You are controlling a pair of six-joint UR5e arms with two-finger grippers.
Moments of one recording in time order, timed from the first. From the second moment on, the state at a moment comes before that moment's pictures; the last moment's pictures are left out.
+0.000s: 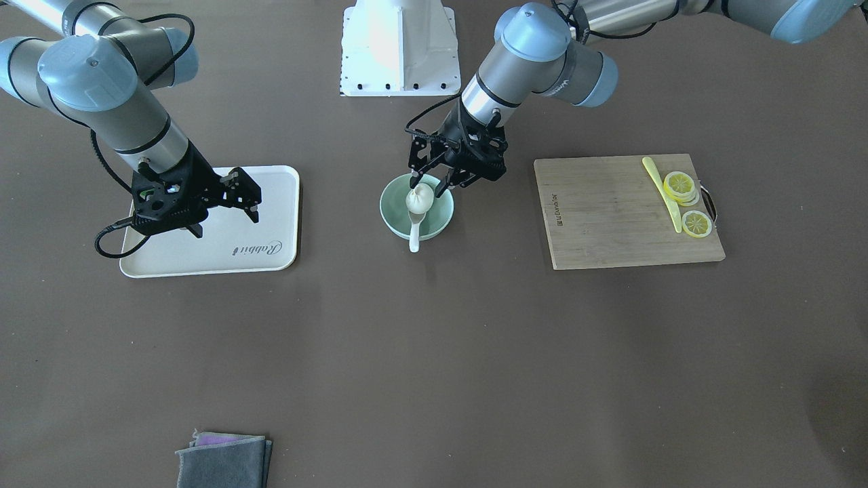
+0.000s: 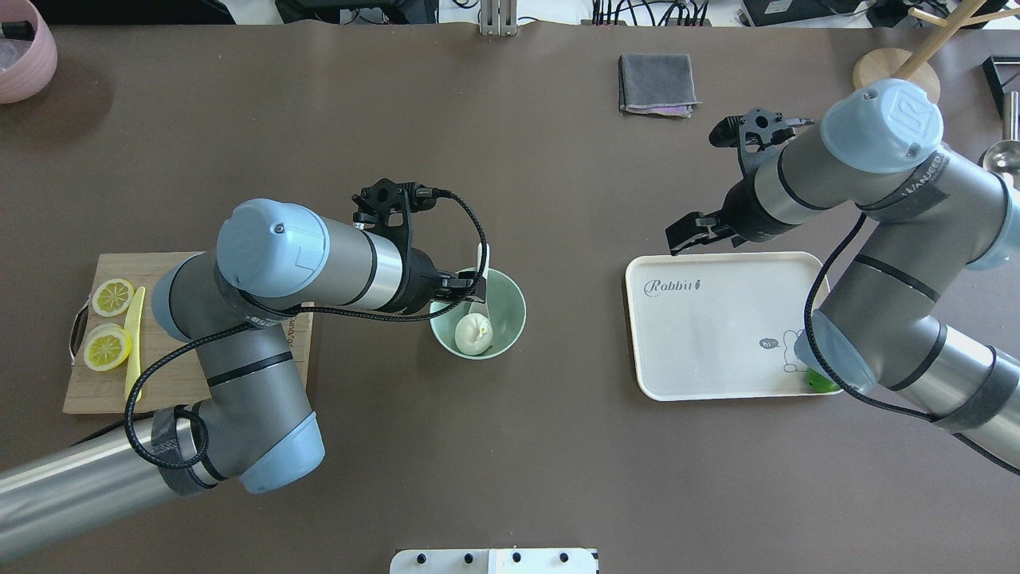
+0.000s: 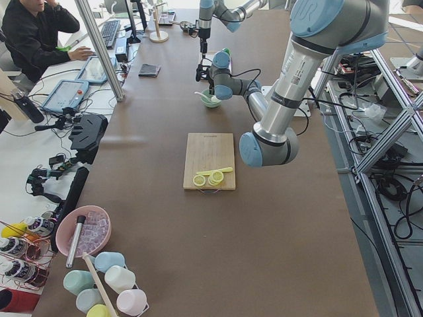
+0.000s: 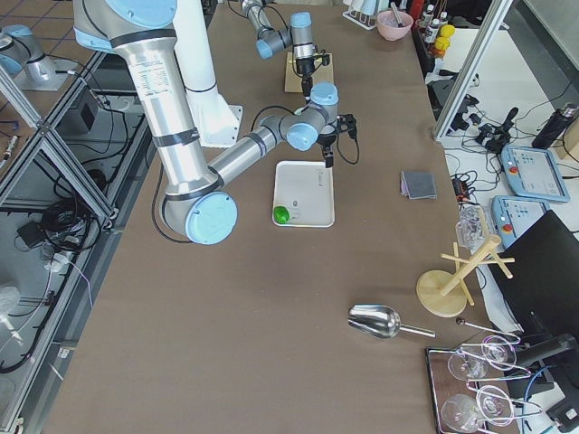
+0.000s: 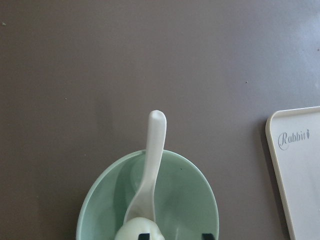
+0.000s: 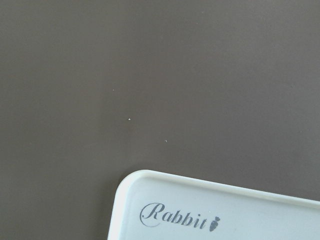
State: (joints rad) left arm -0.51 -2.14 -1.70 -2.15 -1.85 -1.28; right arm 0.79 -1.25 1.81 -1.31 2.08 0.87
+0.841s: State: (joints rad) left arm -0.93 -1.95 -1.86 -1.81 -2.01 -0.63; right arm 1.05 -1.53 1.82 -1.32 2.22 0.49
